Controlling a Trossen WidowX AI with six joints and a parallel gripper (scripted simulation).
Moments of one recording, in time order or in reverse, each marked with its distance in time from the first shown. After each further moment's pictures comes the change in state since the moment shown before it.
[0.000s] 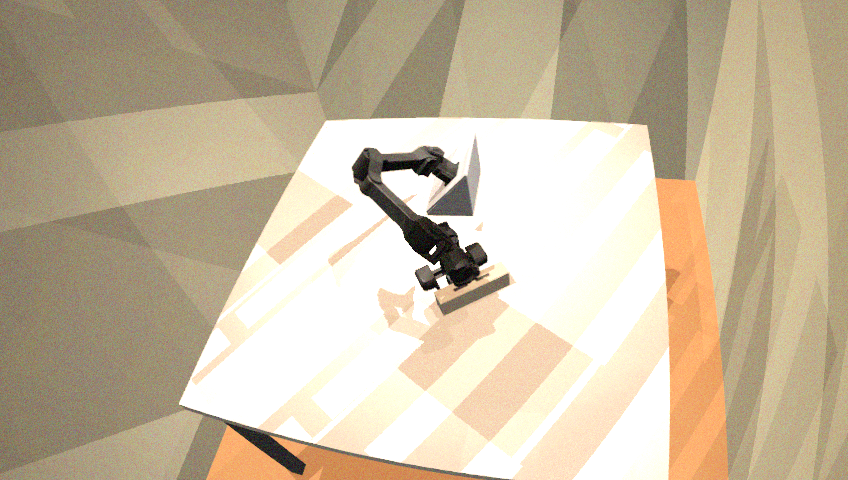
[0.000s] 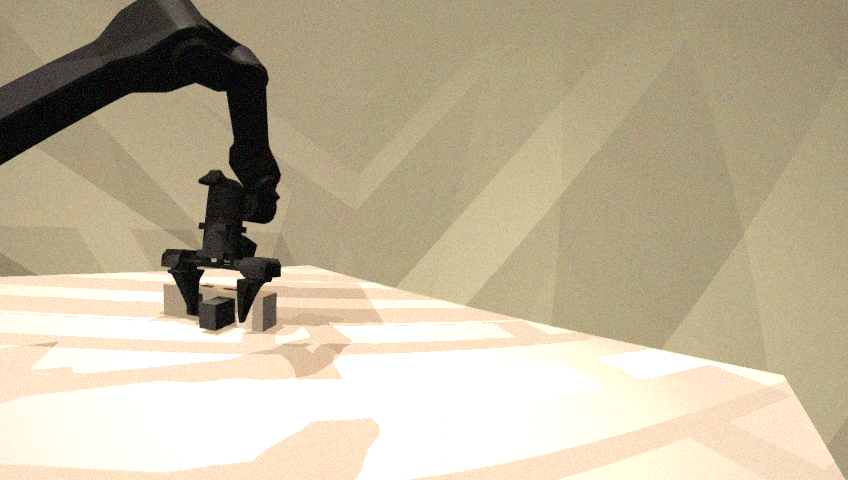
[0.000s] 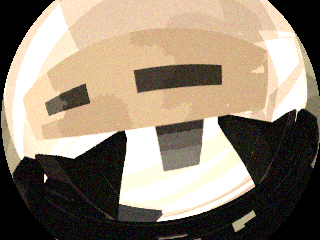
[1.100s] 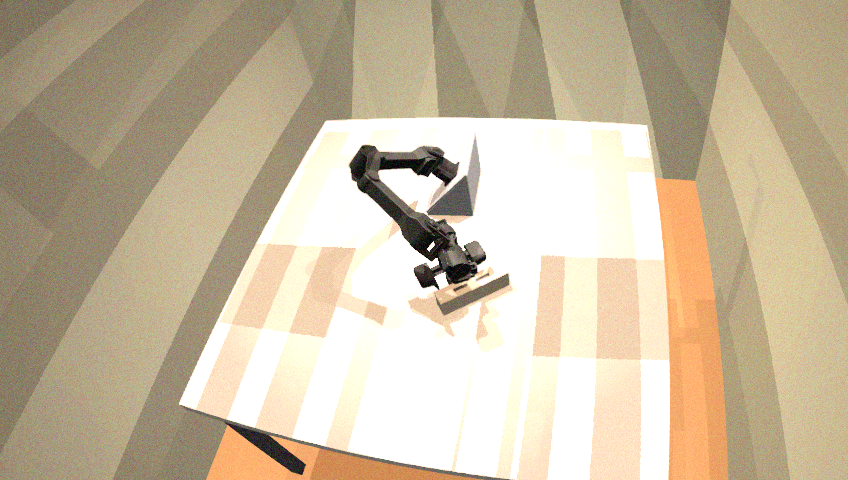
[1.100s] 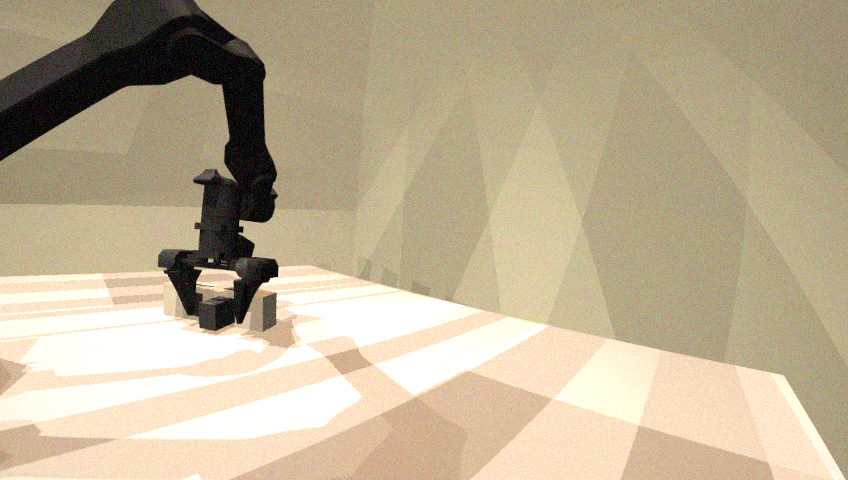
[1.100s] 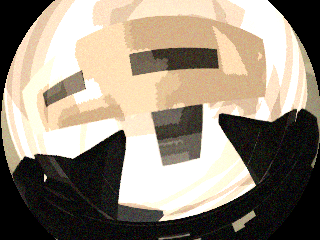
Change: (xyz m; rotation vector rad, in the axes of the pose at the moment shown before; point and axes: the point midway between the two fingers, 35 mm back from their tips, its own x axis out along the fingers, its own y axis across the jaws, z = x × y) arm 0.000 0.000 -0.008 0.014 -0.016 -0.001
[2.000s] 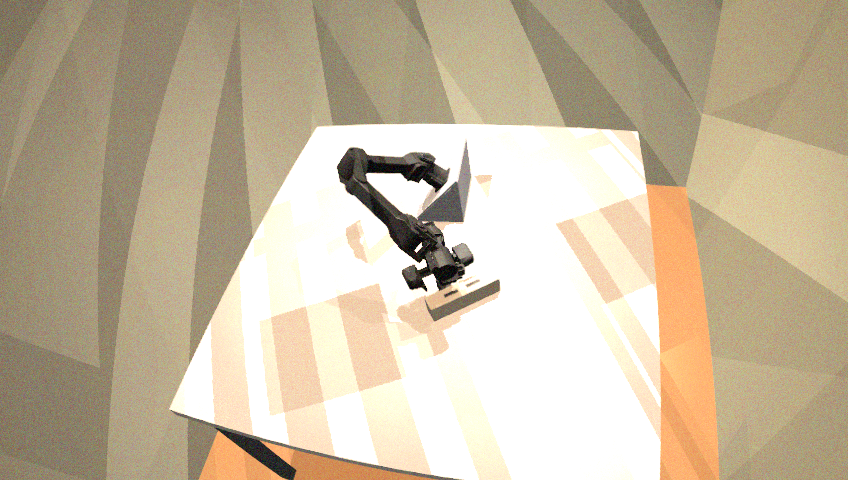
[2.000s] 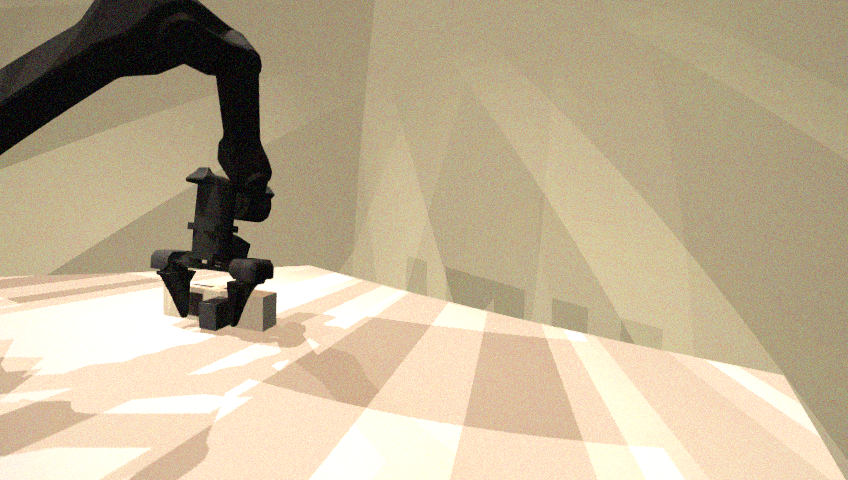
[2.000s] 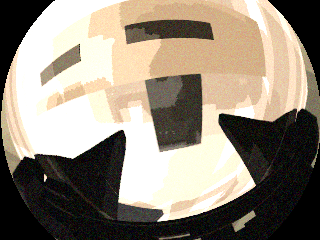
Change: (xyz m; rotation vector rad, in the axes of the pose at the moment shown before) arm 0.001 0.000 -0.015 0.002 -0.003 0.002
